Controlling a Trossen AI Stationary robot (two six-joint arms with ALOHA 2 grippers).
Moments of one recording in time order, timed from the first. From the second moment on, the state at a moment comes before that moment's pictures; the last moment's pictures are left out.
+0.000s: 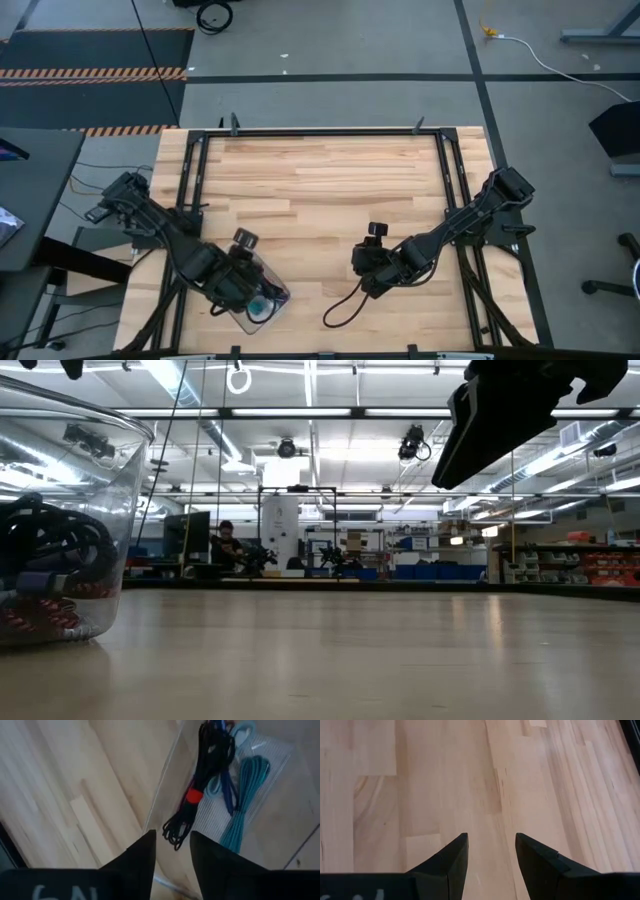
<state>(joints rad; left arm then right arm) -0.69 1.58 1.50 -1.39 -0.32 -0.21 0.54 1.70 1.19 -0.72 0.61 0.52</state>
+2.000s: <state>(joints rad) -0.02 1.35 1.50 -0.33 0.10 0.24 0.26 0.75 0.65 0.15 0.19 0.08</state>
